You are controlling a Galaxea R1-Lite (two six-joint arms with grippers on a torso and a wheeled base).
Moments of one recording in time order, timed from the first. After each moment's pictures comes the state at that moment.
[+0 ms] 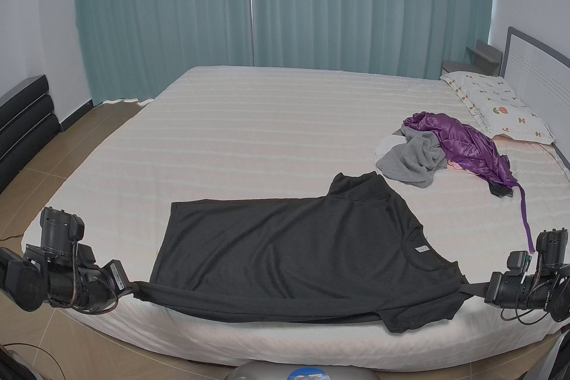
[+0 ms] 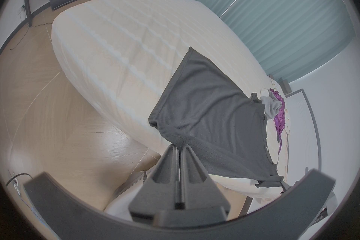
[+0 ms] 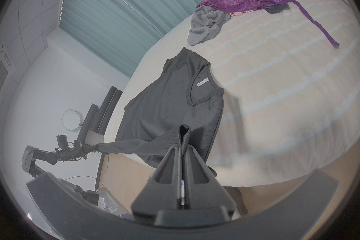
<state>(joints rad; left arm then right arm) -0.05 1.58 -0.36 -0.33 -0.18 -0.66 -0.15 1.75 -0.02 -0.97 0.60 0.35</state>
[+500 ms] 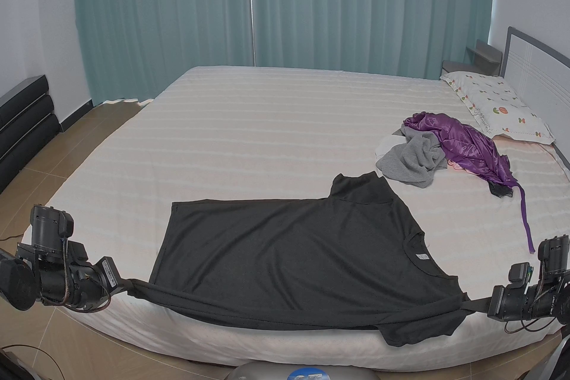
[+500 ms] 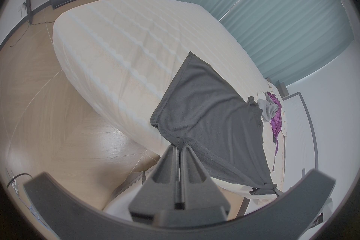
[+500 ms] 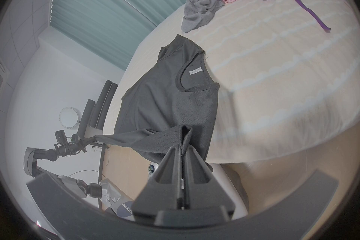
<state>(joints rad) 0.00 1.53 -0.36 -0.30 -0.22 -0.64 -0.15 1.64 -0.02 -0.73 0.59 0.31</state>
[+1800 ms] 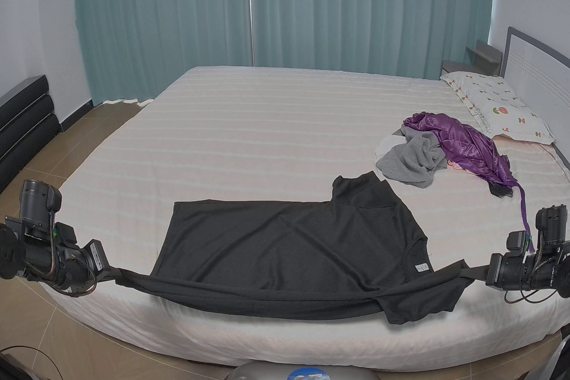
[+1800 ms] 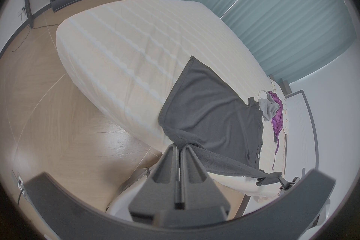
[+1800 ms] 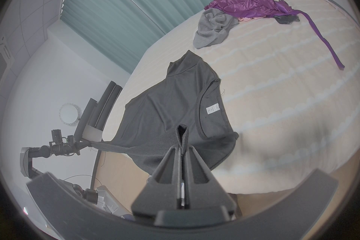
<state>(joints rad) 0.06 1.47 -0.54 0.01 -0.25 -0.57 -0.10 1.63 -0.23 -0.62 0.56 0.31</state>
